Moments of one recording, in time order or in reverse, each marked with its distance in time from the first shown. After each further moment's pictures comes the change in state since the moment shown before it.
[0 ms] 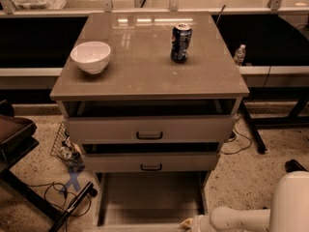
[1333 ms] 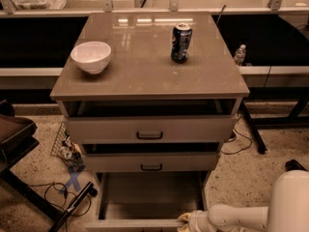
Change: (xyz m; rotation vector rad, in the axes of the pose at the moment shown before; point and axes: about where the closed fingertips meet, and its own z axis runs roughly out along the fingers) arm -0.009 -0.028 0.005 0.066 -0.009 0.004
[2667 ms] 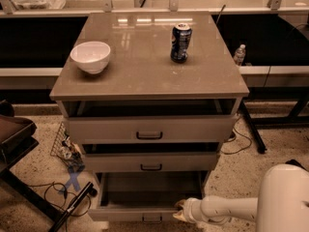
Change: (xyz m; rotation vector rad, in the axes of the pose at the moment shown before) arm -0.028 -0.056 0.016 0.127 -0.017 -0.018
